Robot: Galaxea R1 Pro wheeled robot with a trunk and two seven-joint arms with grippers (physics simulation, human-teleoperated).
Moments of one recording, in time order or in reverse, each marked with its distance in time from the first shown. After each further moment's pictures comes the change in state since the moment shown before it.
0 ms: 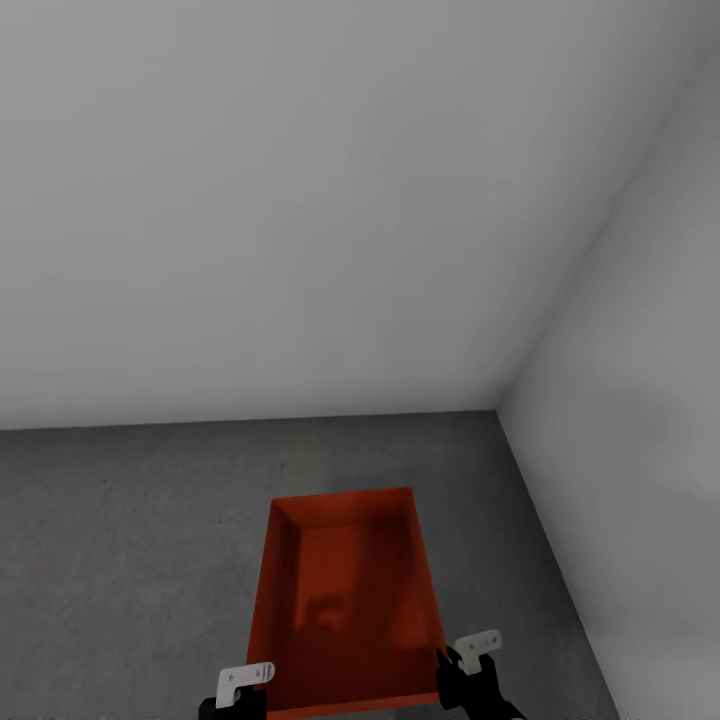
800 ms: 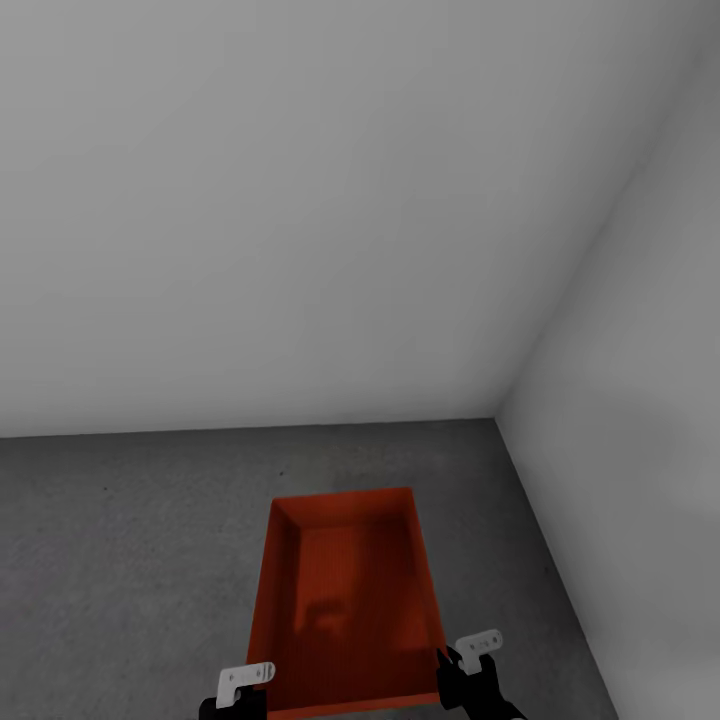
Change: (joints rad) left arm 0.000 -0.001 -0.001 0.000 0.000 0.000 0.002; right arm 0.000 -0.001 -0.001 0.000 0.000 0.000 0.001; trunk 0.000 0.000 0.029
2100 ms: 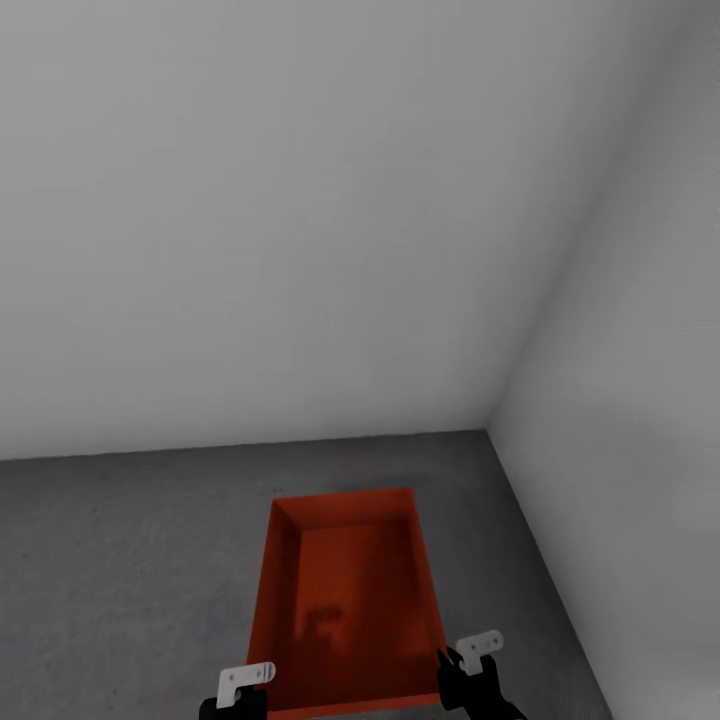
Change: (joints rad) left arm 0.000 -0.001 0.001 0.000 -0.003 0.001 -0.001; right arm 0.000 -0.002 -0.003 0.003 -0.003 -0.002 0.003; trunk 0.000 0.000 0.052
